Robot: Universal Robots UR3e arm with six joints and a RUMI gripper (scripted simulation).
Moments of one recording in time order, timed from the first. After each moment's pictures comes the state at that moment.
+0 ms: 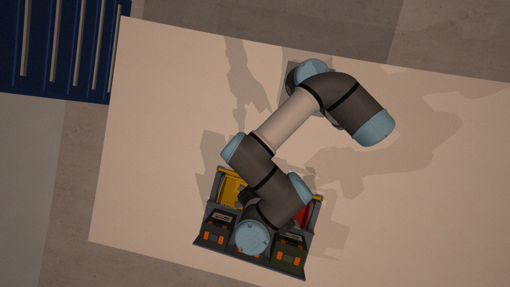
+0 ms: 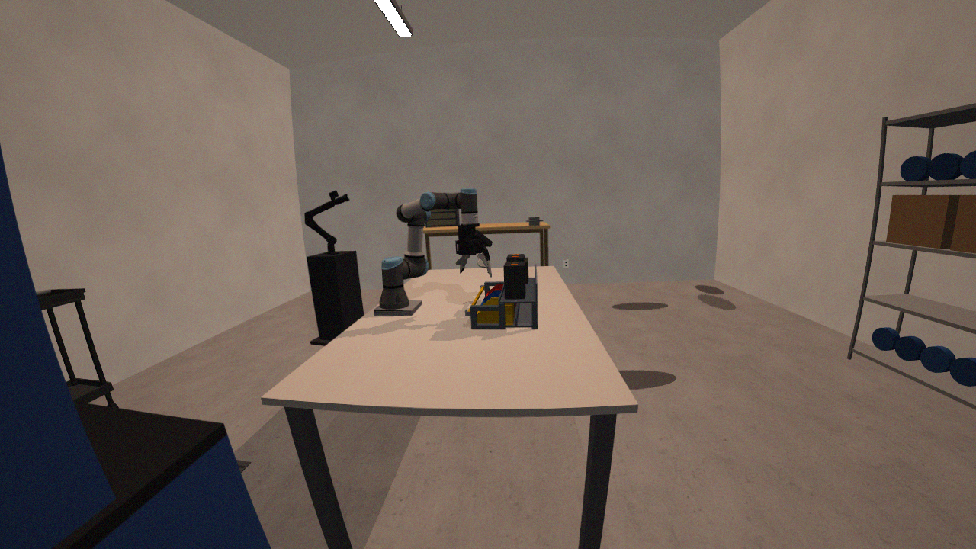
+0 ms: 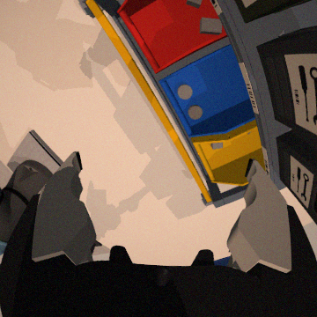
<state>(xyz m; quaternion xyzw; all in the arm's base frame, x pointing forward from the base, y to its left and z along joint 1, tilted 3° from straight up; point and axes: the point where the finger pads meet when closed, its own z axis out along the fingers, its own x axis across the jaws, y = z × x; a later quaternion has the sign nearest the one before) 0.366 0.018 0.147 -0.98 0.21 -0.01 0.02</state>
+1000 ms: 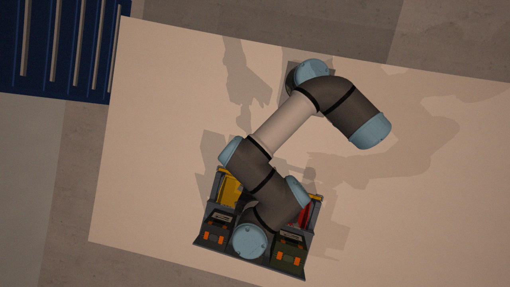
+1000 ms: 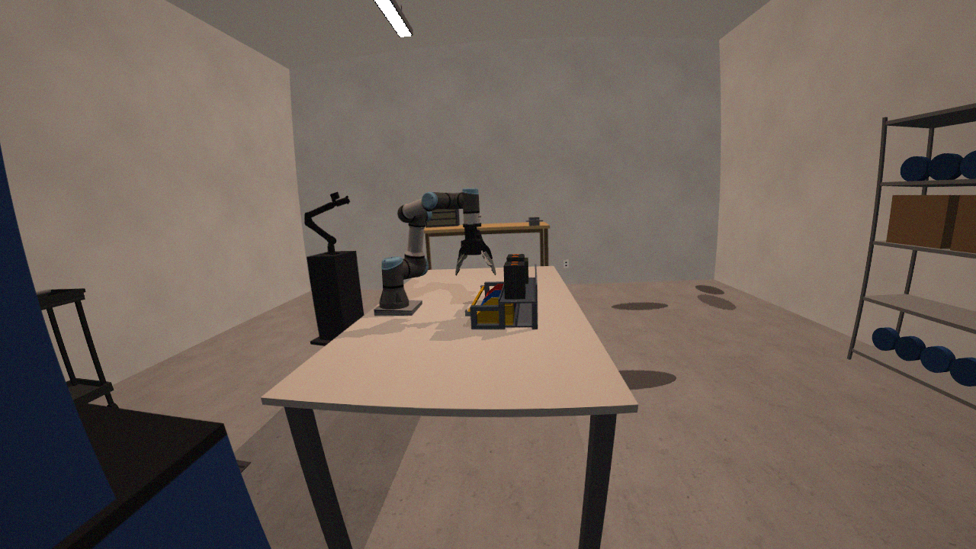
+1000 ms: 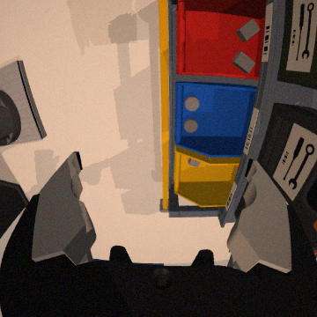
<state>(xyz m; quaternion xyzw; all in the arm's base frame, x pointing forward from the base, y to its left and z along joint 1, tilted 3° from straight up) 0.366 0.018 0.147 -1.00 -0.04 -0.02 0.02</state>
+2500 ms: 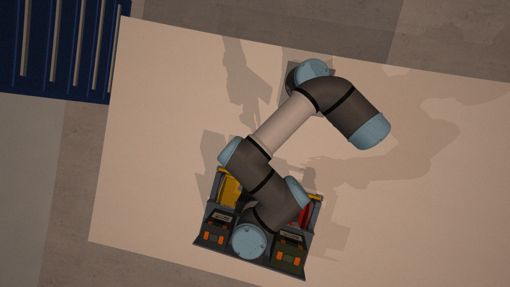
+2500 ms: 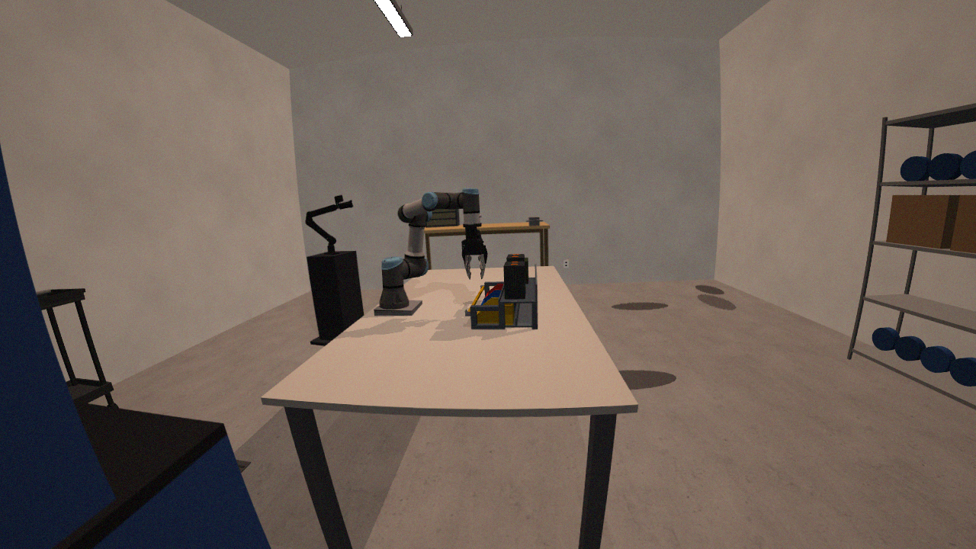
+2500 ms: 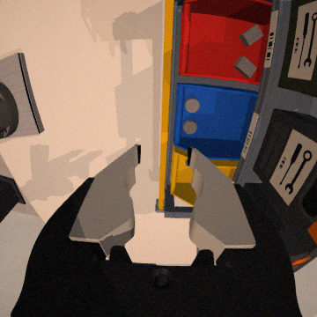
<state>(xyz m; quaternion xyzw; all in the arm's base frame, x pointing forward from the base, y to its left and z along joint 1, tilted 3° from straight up) 0.366 0.018 0.147 -1.00 -0.06 -0.02 0.02</state>
